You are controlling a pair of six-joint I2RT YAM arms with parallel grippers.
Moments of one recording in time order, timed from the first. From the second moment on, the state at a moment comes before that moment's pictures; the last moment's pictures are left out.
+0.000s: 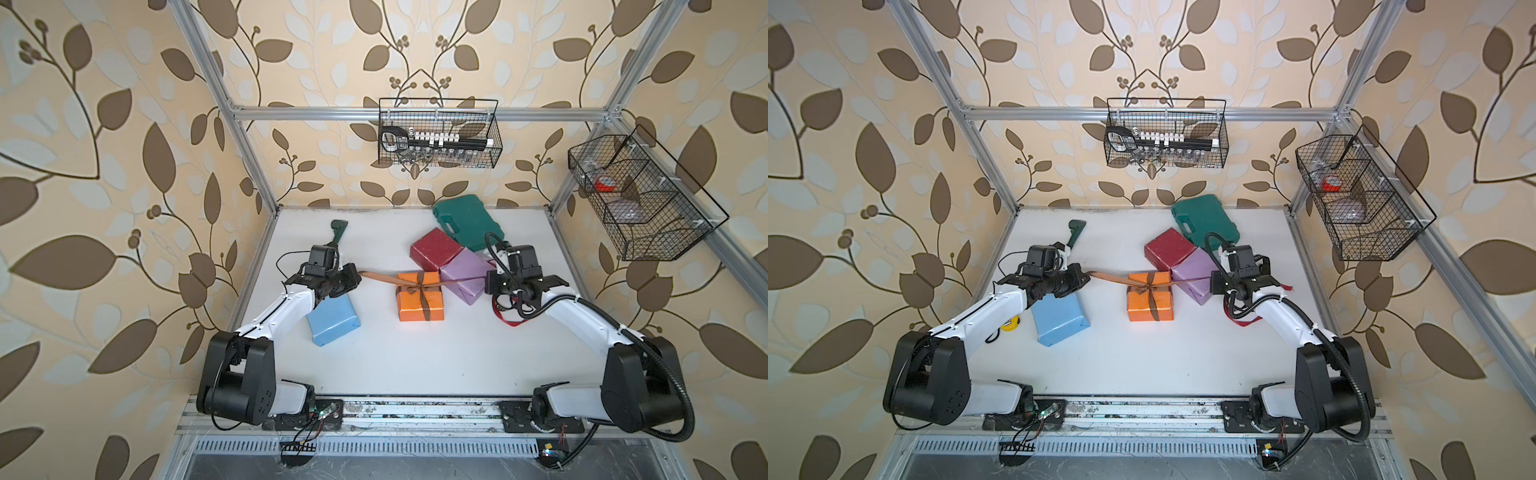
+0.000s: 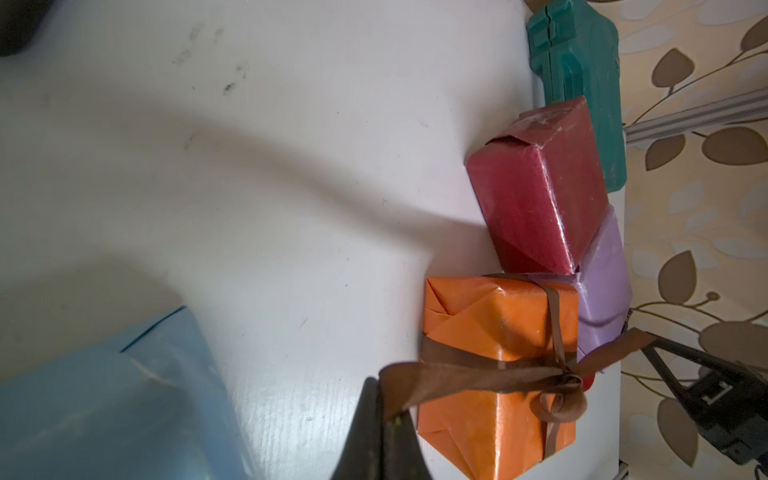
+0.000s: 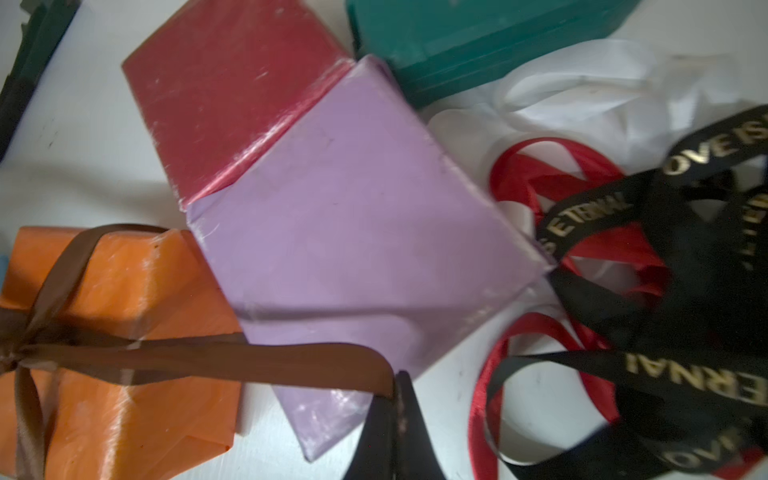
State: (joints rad) left arm -0.13 1.36 0.82 -0.30 0.36 -0.62; right arm 0.14 1.33 0.83 -0.36 -0.07 0.23
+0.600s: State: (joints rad) left arm 0.03 1.27 0.79 -0.28 0.44 -0.68; right arm 0.06 1.29 0.82 -0.33 -0.19 0.29
